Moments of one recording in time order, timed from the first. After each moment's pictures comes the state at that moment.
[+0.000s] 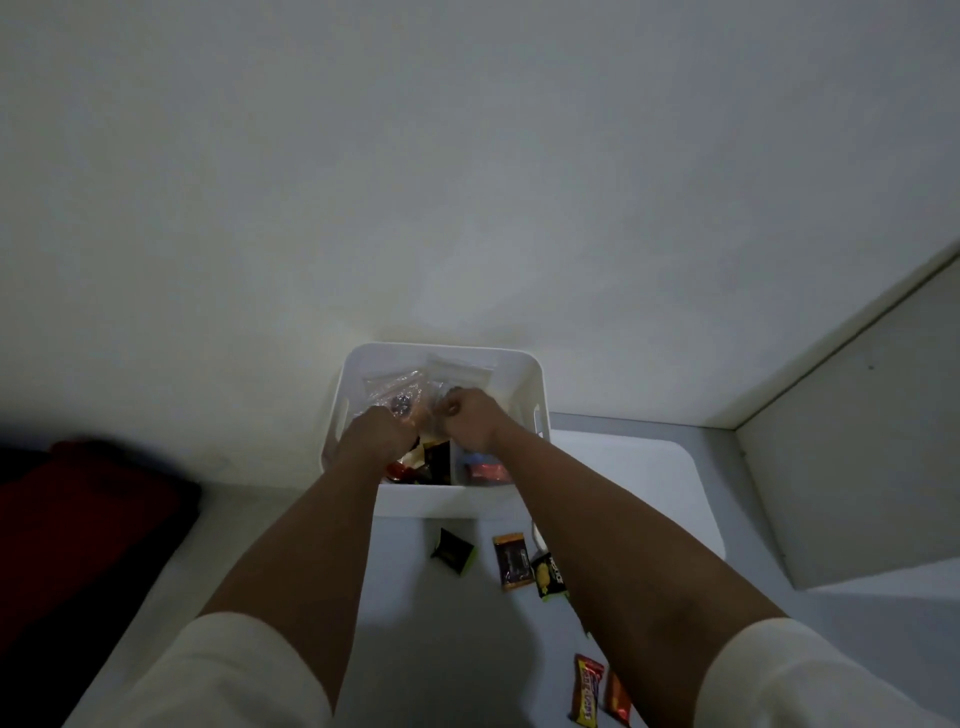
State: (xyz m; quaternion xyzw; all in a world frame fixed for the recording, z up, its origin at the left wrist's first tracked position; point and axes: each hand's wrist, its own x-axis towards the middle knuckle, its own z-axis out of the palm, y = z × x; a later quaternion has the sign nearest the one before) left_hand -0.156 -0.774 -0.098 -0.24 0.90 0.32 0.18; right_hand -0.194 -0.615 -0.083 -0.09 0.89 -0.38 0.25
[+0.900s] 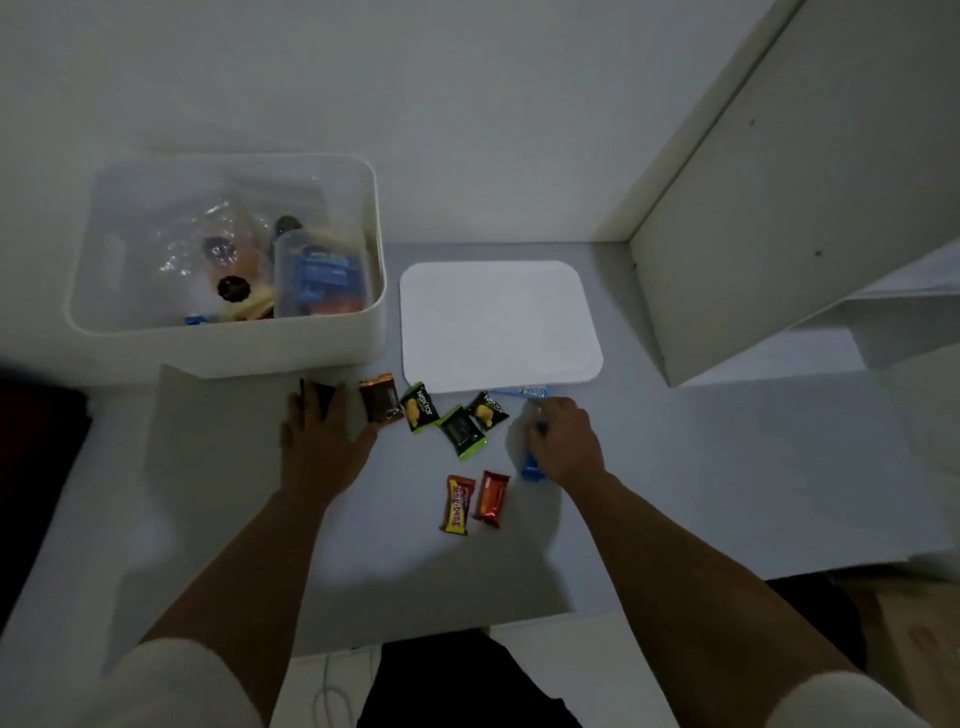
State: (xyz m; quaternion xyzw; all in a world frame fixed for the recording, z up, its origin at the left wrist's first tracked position) left_hand 0.006 -0.625 -0.281 -0.07 0.98 0.16 0.11; right_hand 0.008 -0.294 -0.247 0.10 0.96 -0.23 0.14
